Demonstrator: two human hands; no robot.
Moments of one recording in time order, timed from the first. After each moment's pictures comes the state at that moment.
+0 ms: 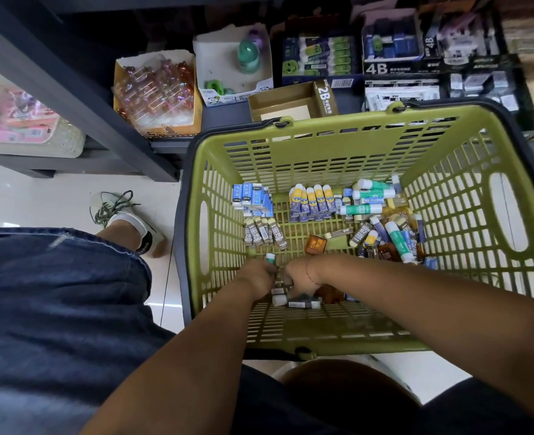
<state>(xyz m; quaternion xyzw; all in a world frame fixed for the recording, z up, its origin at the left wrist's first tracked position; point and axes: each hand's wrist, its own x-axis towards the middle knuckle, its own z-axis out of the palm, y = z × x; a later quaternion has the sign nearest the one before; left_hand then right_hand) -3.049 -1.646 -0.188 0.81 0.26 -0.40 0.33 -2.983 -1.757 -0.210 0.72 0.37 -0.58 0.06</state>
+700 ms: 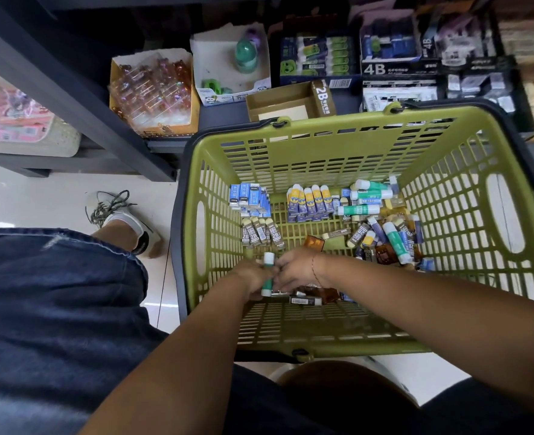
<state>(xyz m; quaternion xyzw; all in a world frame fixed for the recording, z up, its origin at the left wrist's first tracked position) -3.041 -1.642 -0.190 0.65 0.46 -0.38 0.47 -2.986 -1.764 -0.217 0.67 -0.02 -0.63 -0.40</state>
